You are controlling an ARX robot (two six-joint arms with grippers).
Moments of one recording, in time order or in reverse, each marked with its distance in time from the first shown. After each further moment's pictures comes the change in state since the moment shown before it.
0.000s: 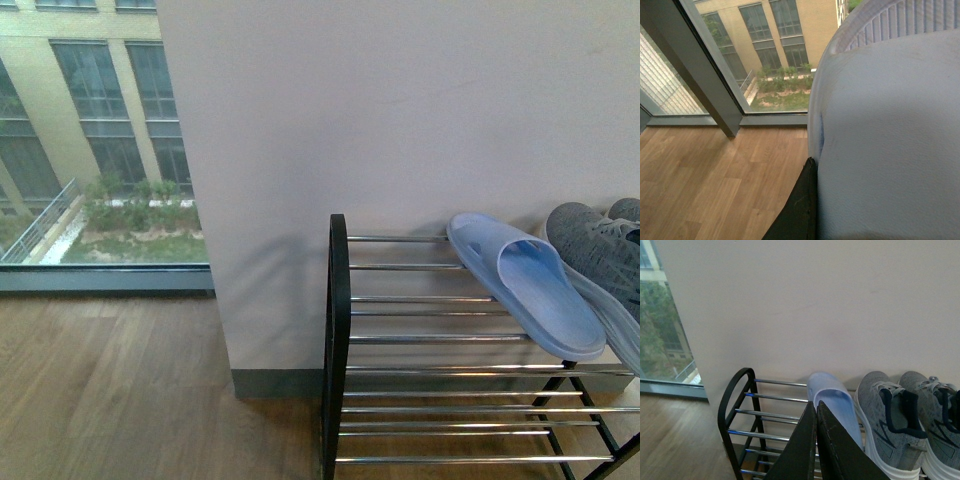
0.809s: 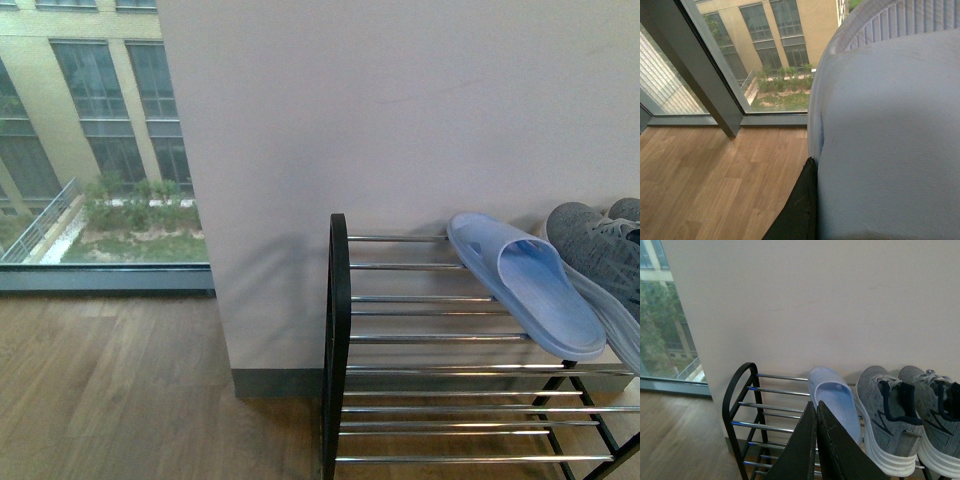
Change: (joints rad) left arm 0.000 0.000 0.000 0.000 0.000 0.000; right arm 0.000 -0.306 0.000 -0.311 0.000 0.000
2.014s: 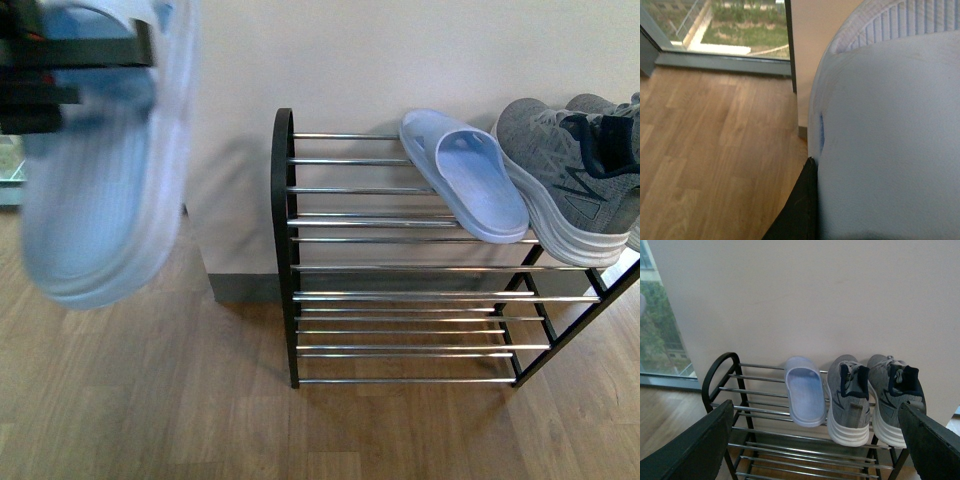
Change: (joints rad) left arm -0.457 0.855 0.601 -0.122 -0.258 -0.479; right arm 0.002 -0.002 0.000 -0.002 0.002 0.000
